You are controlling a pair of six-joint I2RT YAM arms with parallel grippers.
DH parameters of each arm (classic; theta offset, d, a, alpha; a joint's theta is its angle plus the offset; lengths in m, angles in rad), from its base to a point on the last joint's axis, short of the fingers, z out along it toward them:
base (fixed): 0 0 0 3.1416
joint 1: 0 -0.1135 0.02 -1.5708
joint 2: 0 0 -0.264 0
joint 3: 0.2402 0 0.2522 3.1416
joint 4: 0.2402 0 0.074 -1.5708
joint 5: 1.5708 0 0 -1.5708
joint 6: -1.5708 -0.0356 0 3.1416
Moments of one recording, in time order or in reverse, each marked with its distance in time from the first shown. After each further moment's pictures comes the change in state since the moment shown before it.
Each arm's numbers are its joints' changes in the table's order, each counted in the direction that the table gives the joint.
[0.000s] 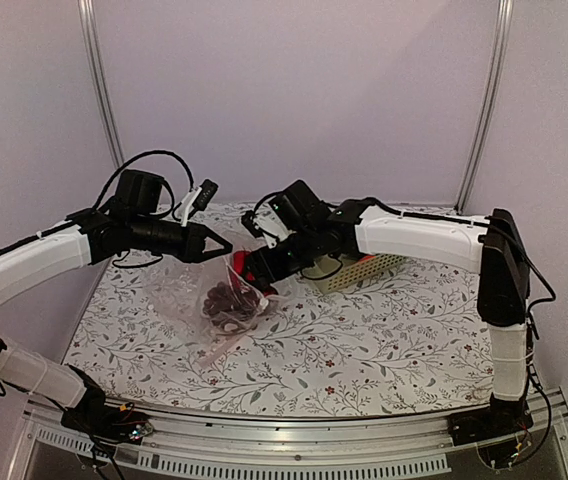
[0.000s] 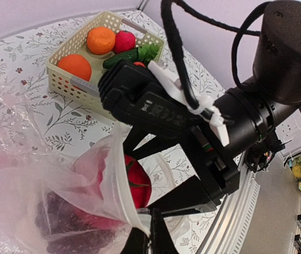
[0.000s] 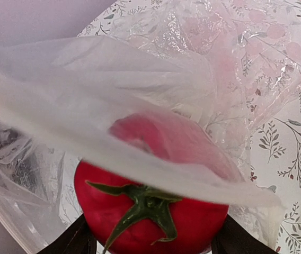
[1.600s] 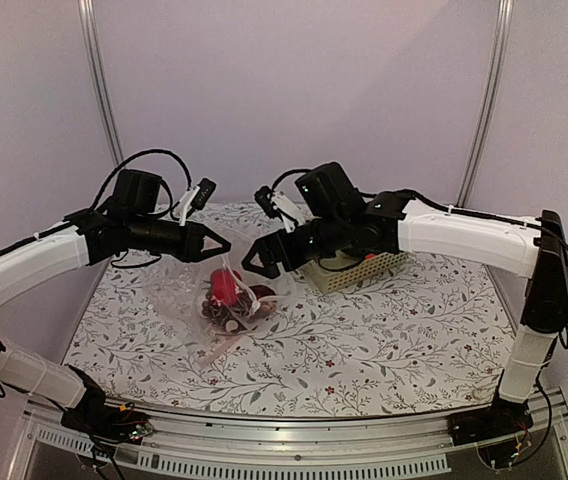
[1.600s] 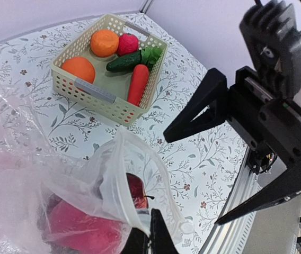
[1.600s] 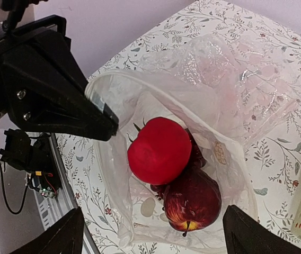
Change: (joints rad) left arm 0.000 0.012 -0.003 0.000 -0.019 0.000; right arm -0.010 0.214 -0.170 -0.127 -0.005 -0.009
